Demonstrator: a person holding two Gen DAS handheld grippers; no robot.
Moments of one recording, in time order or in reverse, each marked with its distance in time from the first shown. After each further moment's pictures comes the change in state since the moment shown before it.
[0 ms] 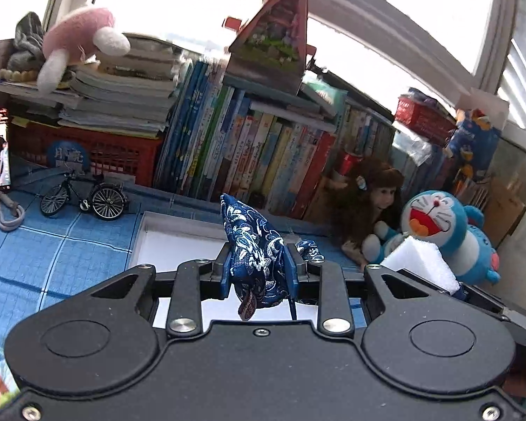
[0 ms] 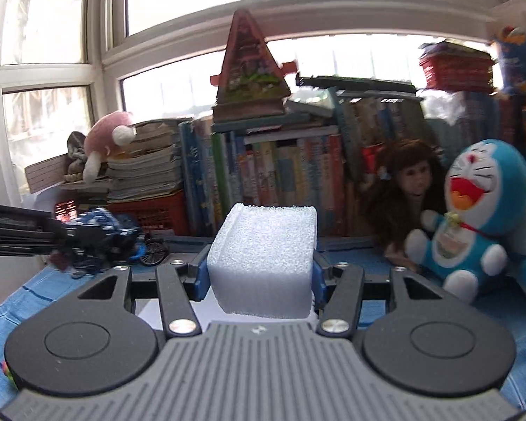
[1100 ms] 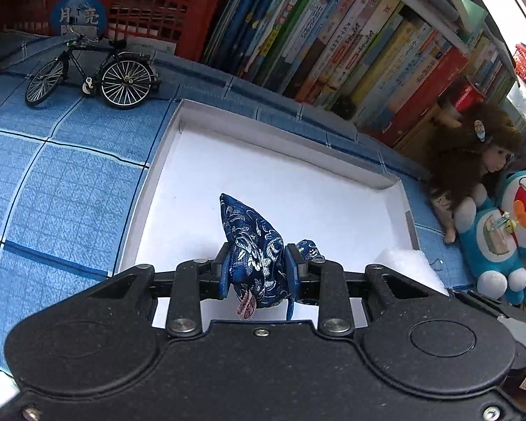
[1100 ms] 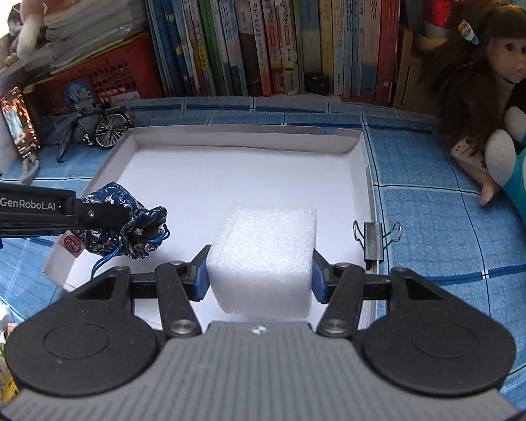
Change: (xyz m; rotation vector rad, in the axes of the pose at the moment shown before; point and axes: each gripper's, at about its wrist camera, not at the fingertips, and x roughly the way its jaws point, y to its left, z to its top) left arm 0.180 0.075 -0.012 -0.198 0.395 0.146; right arm 0.181 0.000 -0.028 -0.004 0.552 -0.030
